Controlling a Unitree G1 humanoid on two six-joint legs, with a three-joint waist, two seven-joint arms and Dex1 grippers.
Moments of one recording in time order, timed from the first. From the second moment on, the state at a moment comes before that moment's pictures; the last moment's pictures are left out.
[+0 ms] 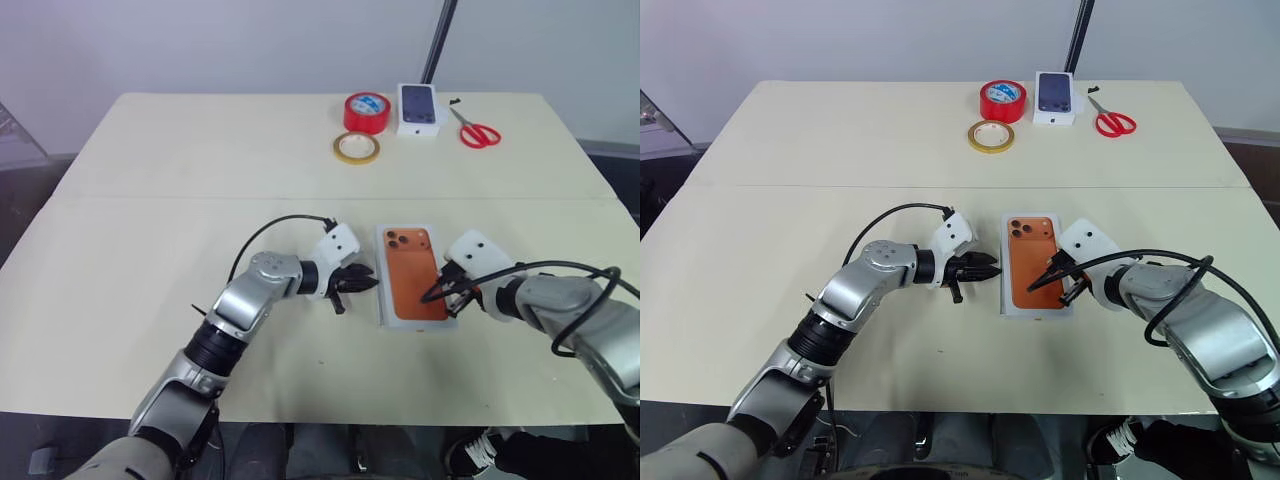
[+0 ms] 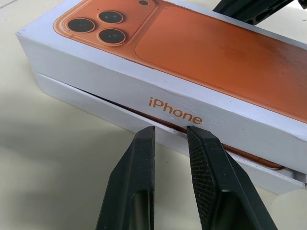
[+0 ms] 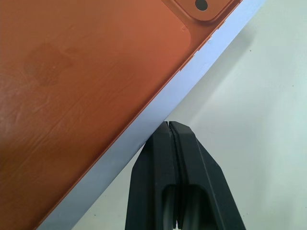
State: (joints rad) left arm -0.60 0.21 -0.38 0.05 -0.17 0.62 -0.82; right arm -0.28 -0.95 0.07 -0.64 0.44 1.24 0.39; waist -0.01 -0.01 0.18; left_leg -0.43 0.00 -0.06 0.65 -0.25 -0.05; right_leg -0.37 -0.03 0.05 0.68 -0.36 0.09
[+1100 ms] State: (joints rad) left arm -0.61 0.20 -0.37 0.08 -0.16 0.60 -0.80; right arm -0.23 -1.03 0.01 -0.64 0.37 1.17 0.50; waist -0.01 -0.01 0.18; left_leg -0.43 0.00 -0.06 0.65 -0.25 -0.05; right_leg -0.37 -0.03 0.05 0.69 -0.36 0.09
